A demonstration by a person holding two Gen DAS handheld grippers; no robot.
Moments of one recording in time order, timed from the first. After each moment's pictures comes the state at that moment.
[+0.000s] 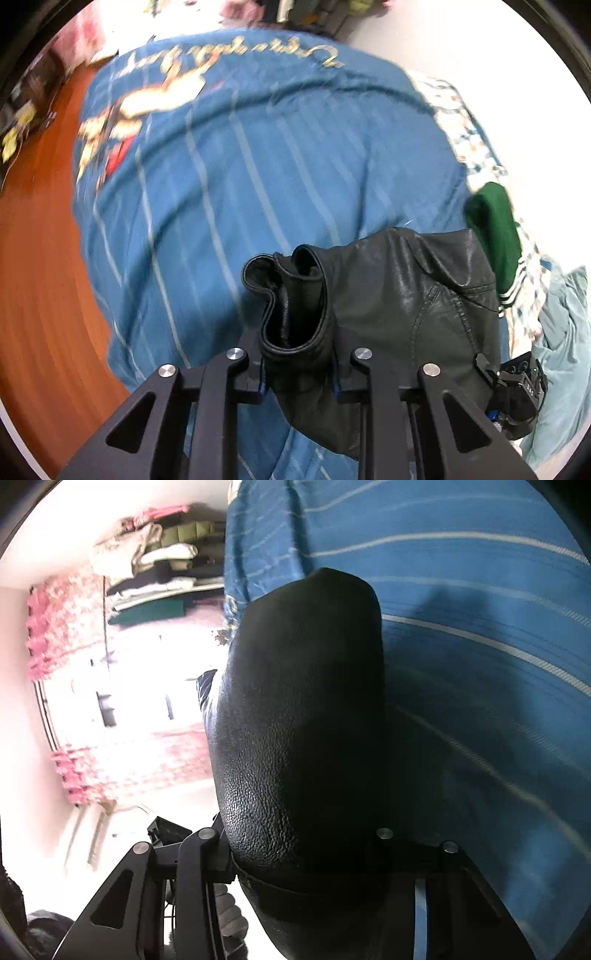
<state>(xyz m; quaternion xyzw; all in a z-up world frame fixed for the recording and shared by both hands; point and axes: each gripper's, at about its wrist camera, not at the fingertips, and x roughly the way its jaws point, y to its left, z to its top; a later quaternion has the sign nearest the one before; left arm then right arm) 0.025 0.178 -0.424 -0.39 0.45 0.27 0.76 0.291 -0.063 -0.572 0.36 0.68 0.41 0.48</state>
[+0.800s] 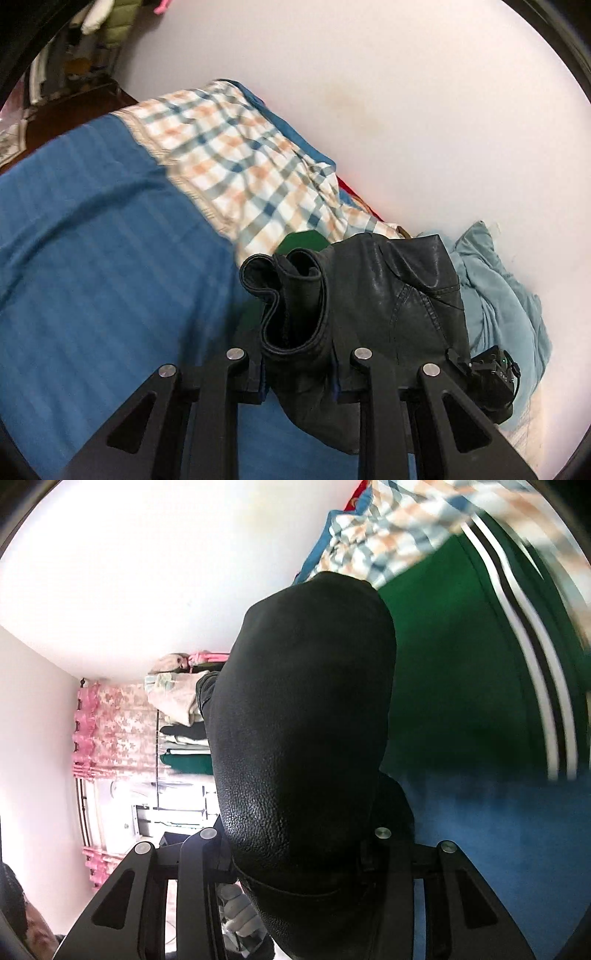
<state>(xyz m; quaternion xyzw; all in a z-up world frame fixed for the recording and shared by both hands) 0.501 0.145 -0.331 -0.32 0.39 -0.03 0.86 0.638 -0.163 -0.432 0.48 0.50 0.35 0.63</state>
